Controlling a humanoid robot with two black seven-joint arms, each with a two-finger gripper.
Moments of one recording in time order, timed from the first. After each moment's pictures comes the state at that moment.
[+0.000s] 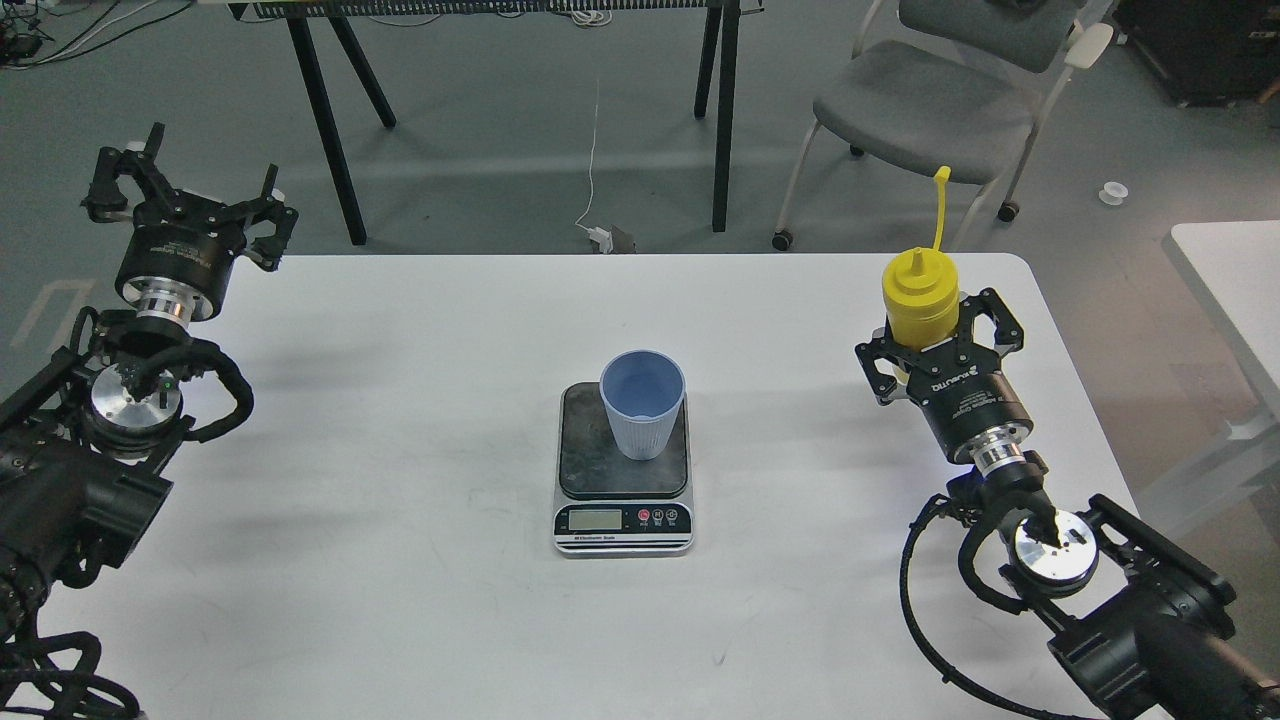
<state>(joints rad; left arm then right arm) -0.65 0.37 -0.98 -0.61 -0.28 -0.49 -0.29 0.36 -0.21 0.86 0.87 0.28 0.49 0.29</state>
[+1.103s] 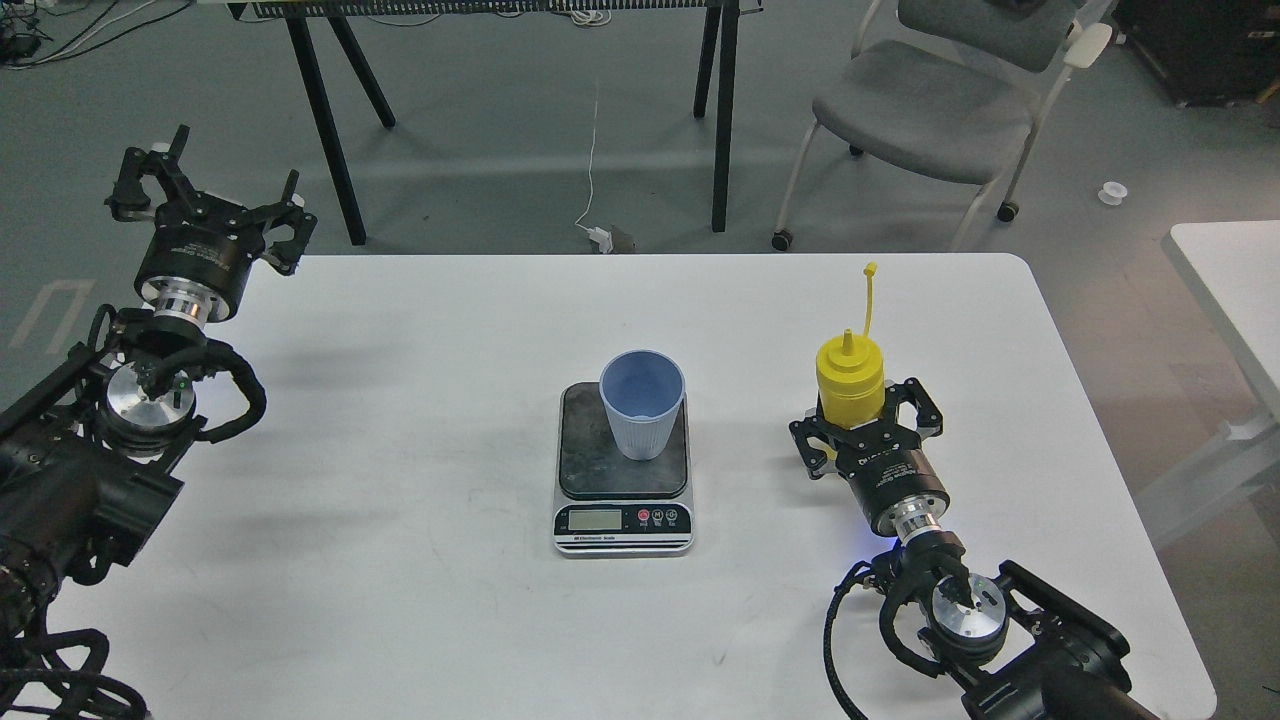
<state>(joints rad) -0.67 0.35 -0.94 -0.60 -0.28 -0.48 -0.29 0.30 -0.04 0.84 0.76 0.30 0.49 0.30</state>
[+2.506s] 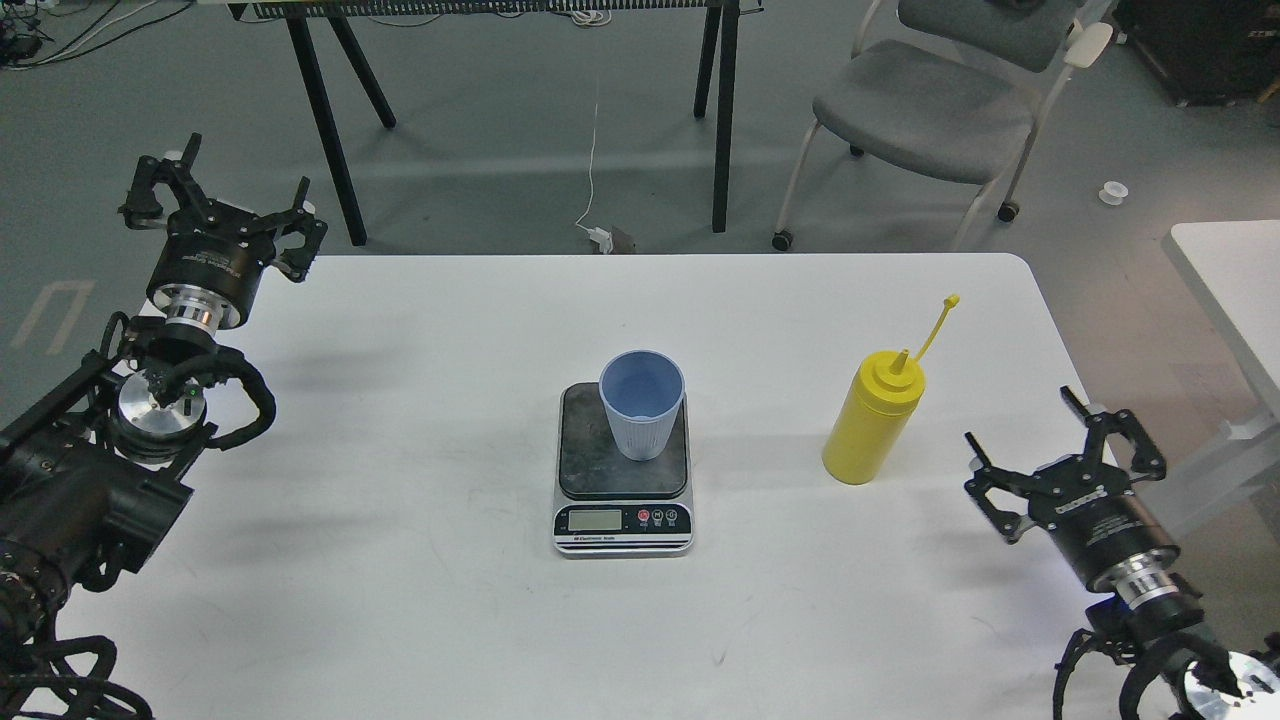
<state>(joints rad) -0.65 0.34 -0.94 -0.61 -0.28 -0.49 -0.29 -0.01 -0.62 0.96 1.23 0.29 0.49 0.30</state>
